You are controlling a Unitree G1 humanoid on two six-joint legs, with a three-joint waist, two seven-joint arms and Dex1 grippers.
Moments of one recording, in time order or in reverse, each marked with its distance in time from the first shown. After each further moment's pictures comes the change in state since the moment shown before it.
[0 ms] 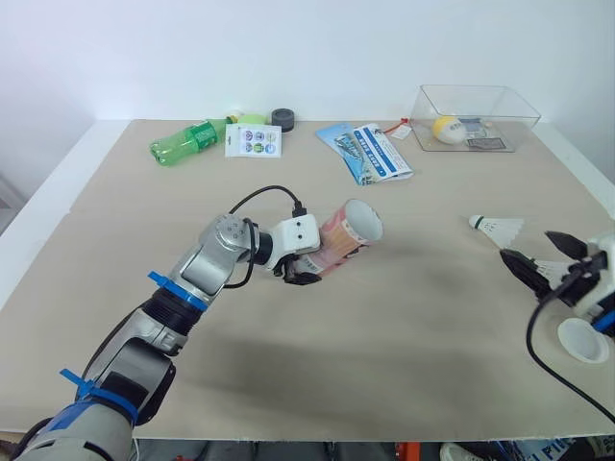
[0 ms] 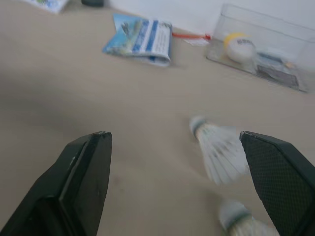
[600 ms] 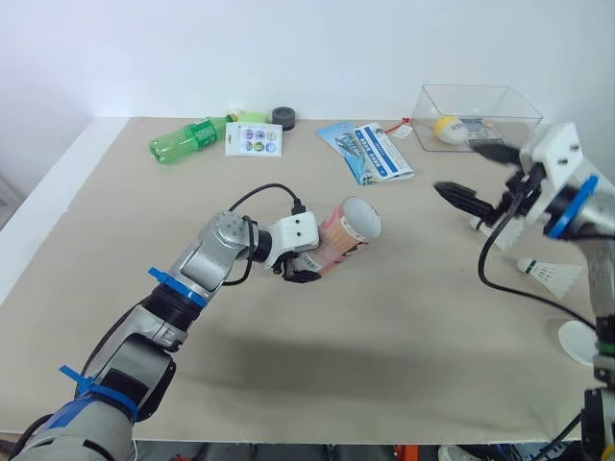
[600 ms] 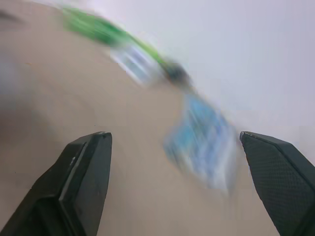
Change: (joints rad) left arm -0.031 0.007 -0.001 0.058 -0.005 -0.045 -0.005; right arm -0.480 -0.023 0.332 0.057 -0.080 0.110 -0.027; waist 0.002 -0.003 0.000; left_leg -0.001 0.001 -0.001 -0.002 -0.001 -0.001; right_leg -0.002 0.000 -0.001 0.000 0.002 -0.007
